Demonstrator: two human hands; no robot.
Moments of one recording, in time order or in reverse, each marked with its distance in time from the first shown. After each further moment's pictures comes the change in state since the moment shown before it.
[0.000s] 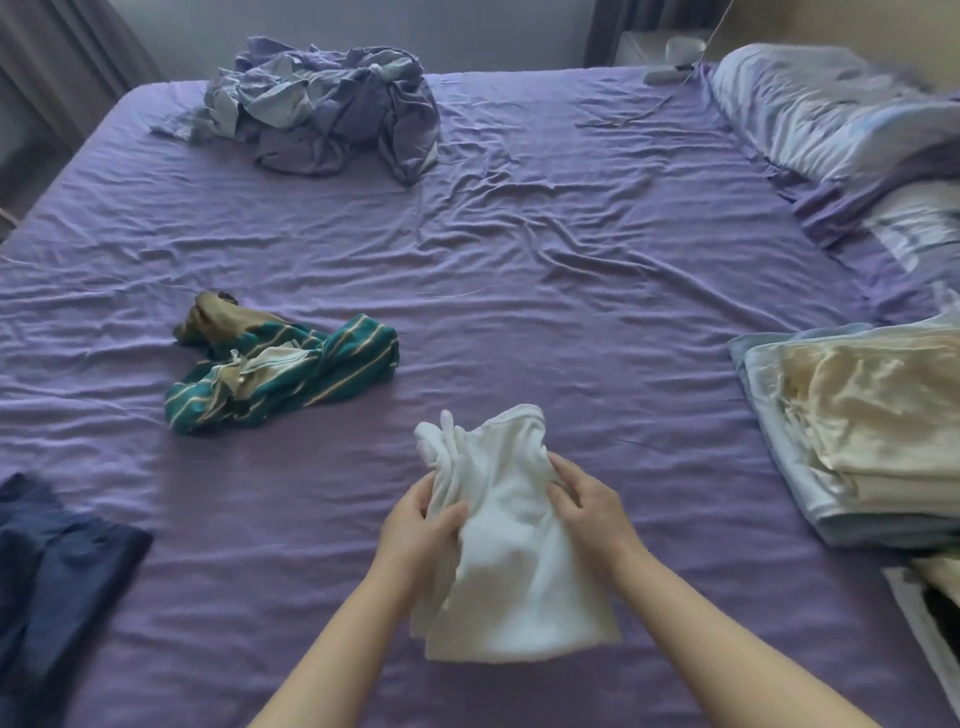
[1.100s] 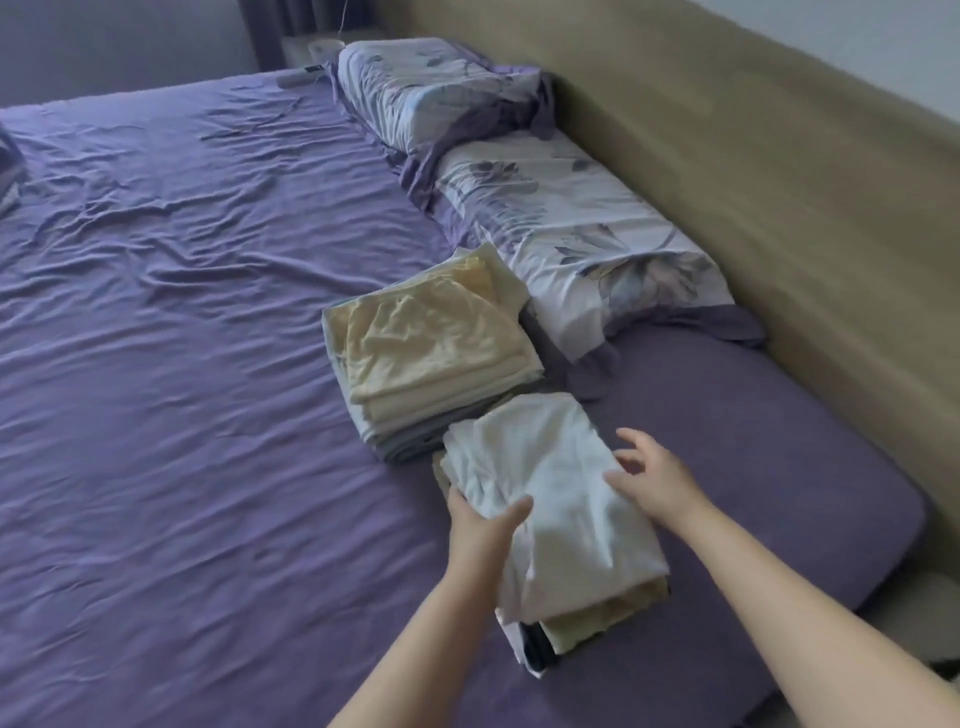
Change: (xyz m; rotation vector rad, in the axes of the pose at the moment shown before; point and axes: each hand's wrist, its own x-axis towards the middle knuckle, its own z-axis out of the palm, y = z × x) left_hand -0.189 -0.002 0.509 -0.017 -0.330 -0.093; right_hand -0.237 0.293 -0.430 0.020 0.391 0.403
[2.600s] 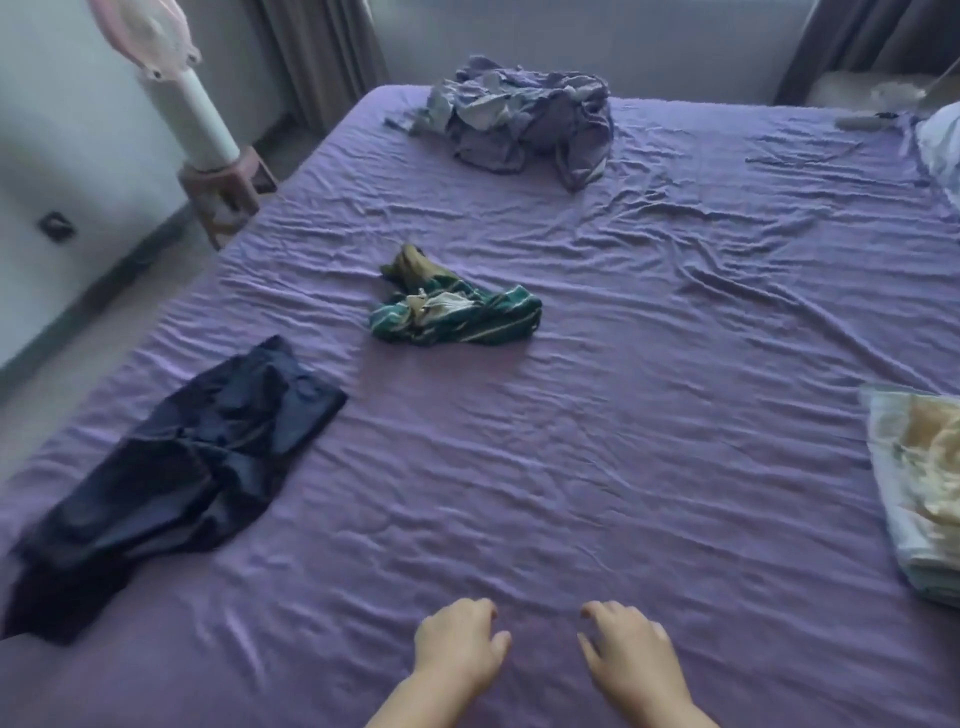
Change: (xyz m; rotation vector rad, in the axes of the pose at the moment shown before) left_hand -0.151 -0.108 -0.492 0.964 0.376 -0.267; right_hand -0.223 -0.210 0.457 -0.957 -0.541 -0.730
